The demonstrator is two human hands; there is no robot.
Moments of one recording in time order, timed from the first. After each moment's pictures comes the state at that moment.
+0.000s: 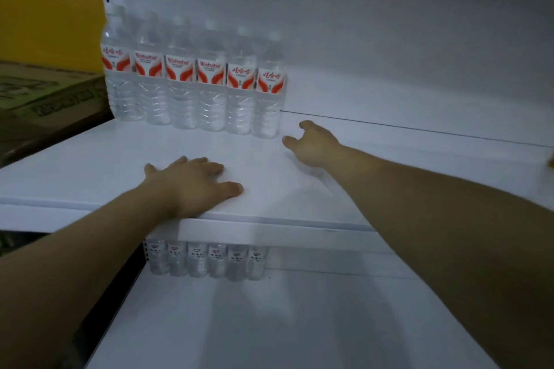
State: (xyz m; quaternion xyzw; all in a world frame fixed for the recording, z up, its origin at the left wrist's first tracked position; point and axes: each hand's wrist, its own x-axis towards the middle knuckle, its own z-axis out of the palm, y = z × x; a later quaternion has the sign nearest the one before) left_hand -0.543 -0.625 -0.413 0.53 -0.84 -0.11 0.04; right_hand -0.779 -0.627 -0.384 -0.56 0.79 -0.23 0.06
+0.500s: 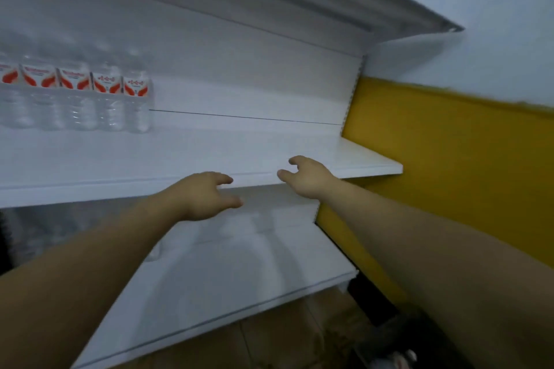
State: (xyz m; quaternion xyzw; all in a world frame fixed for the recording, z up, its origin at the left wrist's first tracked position) left_hand -0.621 -0.395 -0.379 0.28 -0.93 -0.24 0.09; right_hand -0.808 -0.270 -0.355 -0.41 0.88 -0.21 0.07
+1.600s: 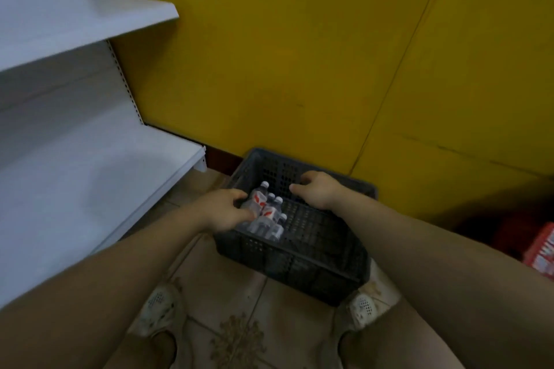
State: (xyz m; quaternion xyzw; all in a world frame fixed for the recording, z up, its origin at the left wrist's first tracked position) left_hand -0.836 -0.071 -0.570 -0.03 -0.92 -0.27 -0.27; right_hand -0.866 0.136 -0.557 0.05 0.93 -0.26 0.25
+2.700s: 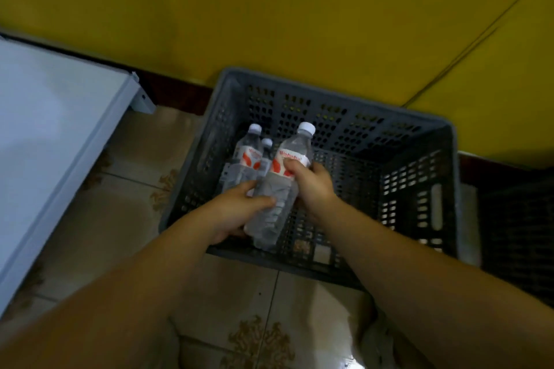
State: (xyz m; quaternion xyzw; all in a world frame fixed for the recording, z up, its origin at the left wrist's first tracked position) left_hand -1.023 -0.044 -0.826 0.17 -0.71 -0.51 -0.45; right_hand -1.026 0.108 -0.852 0.39 0.63 -0.66 0.12
